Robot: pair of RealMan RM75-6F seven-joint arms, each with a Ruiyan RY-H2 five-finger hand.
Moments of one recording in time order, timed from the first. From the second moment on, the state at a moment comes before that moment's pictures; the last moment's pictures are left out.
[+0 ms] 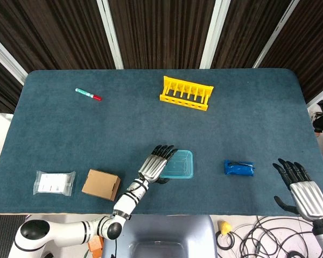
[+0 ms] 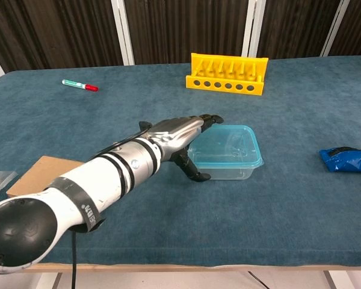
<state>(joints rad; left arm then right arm) -0.92 -2.00 -0.30 -1.21 1.01 0.85 0.44 0.12 -0.99 -0.07 -1.63 -1.62 1.40 0.05</state>
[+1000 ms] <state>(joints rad) -0.89 -1.98 -0.23 -1.26 1.04 0.91 0.42 0.26 -1.17 -0.01 -1.64 -1.64 1.22 -0.14</state>
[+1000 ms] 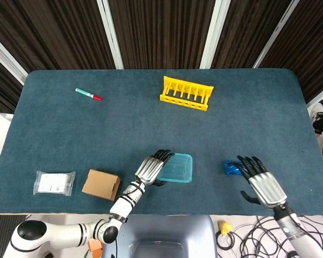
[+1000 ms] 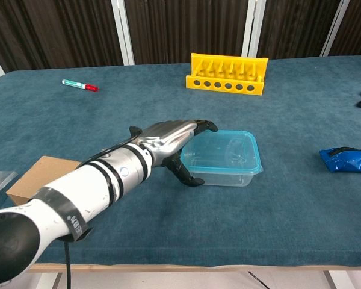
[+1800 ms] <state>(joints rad) -0.87 -1.96 -0.20 -1.30 1.05 0.92 0.45 0.44 -1.63 0.06 -1.42 -1.66 1.14 -0.31</state>
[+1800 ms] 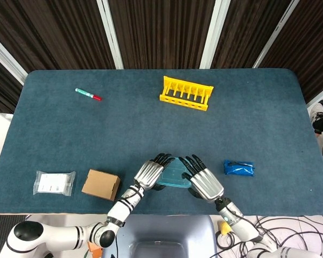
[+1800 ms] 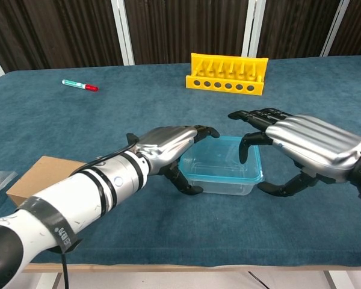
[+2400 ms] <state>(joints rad) -0.87 -1.94 -0.20 -1.32 1.04 0.92 0.46 0.46 -1.66 0.05 -1.45 -1.61 1.15 -0.33</state>
